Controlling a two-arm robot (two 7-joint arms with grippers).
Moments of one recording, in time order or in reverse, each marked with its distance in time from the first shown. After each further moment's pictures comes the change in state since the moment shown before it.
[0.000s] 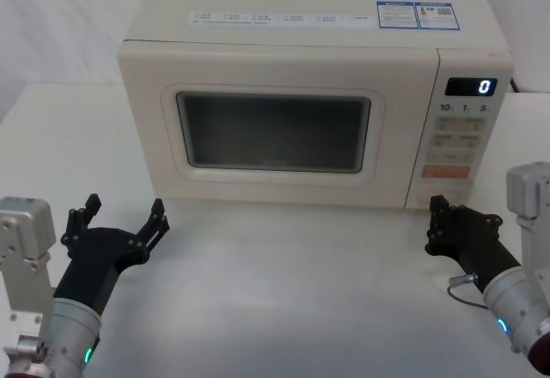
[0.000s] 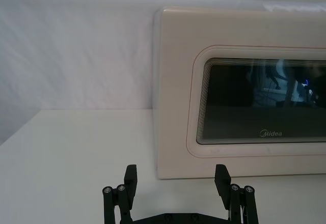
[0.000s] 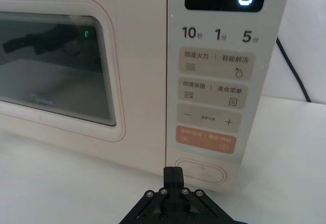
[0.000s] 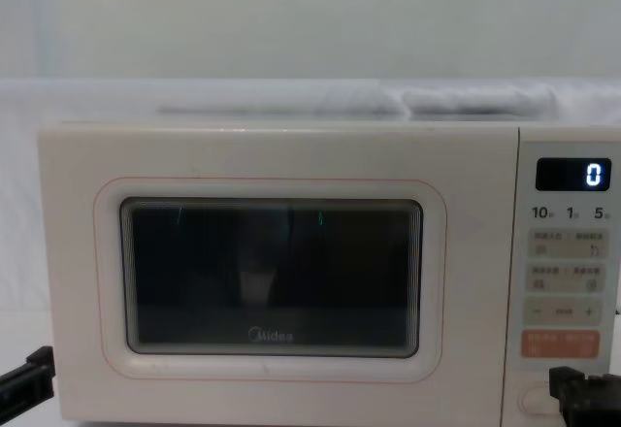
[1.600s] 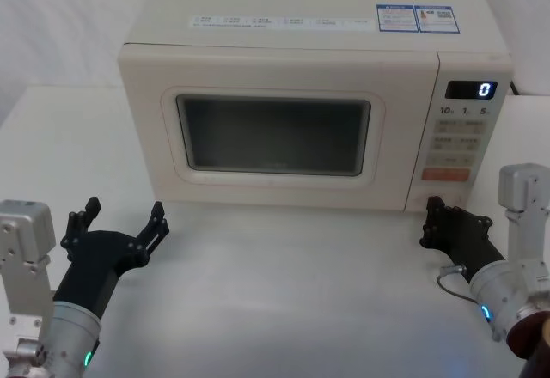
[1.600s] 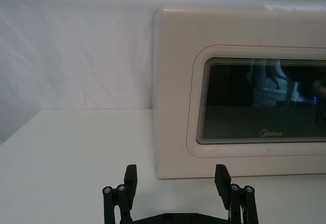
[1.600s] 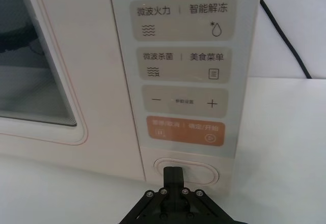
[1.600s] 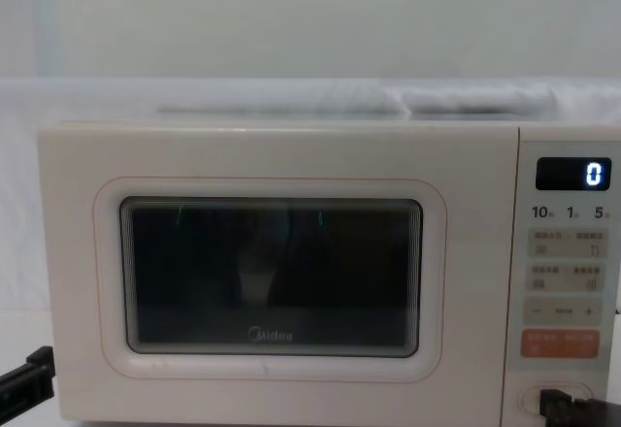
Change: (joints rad) left arm 0.000 0.000 0.000 0.000 0.000 0.000 0.000; right arm 0.122 -0.066 0.031 0.234 0.034 -0.074 0.001
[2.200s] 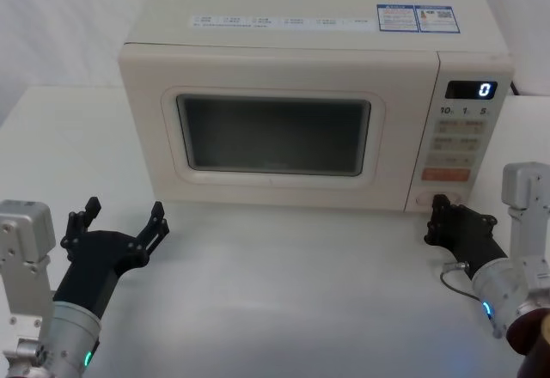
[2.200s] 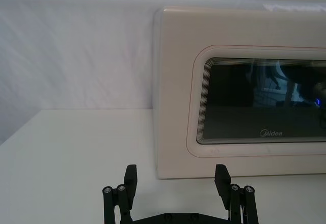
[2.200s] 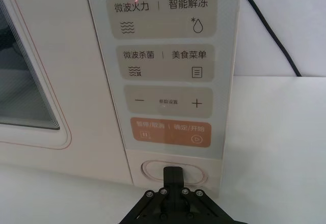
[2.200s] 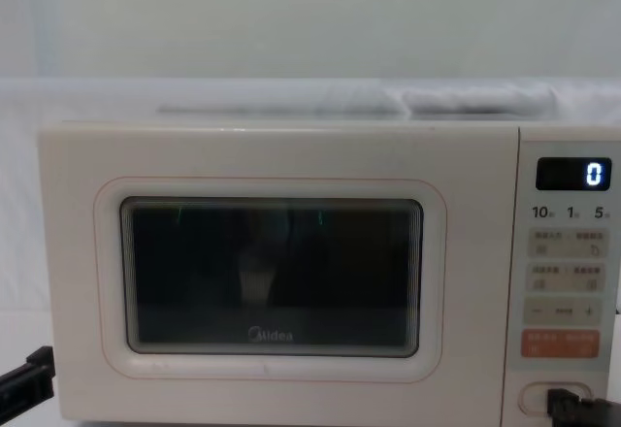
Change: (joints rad) left arm 0.000 0.000 0.000 0.000 0.000 0.000 0.000; right arm 0.019 -0.012 0.014 0.034 -0.004 -0.011 -0.019
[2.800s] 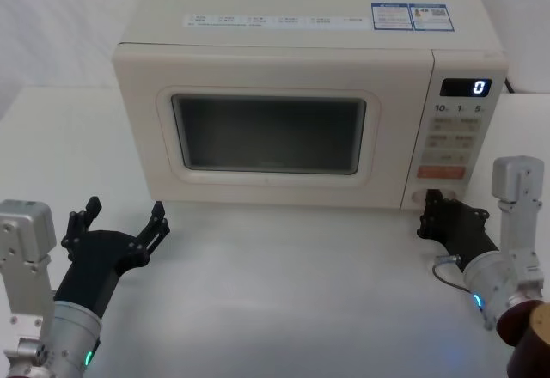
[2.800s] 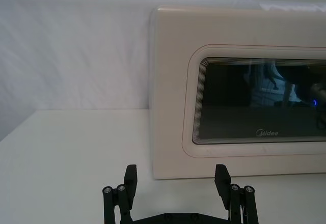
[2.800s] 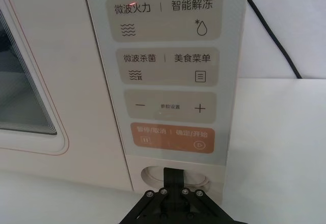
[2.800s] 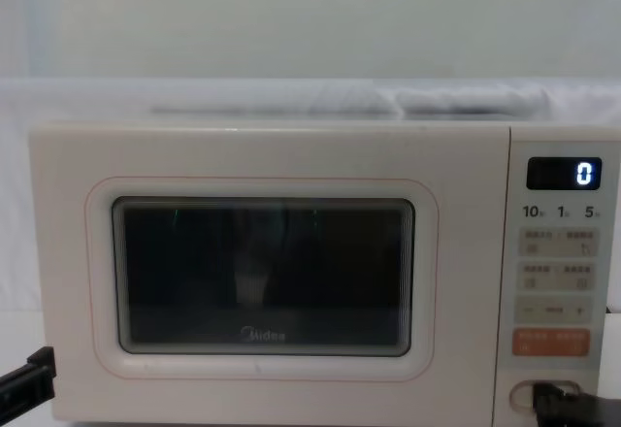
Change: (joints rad) left arm 0.000 0.000 0.000 0.000 0.000 0.000 0.000; right arm 0.030 -0.019 -0.009 0.037 -0.014 -0.013 -0.003
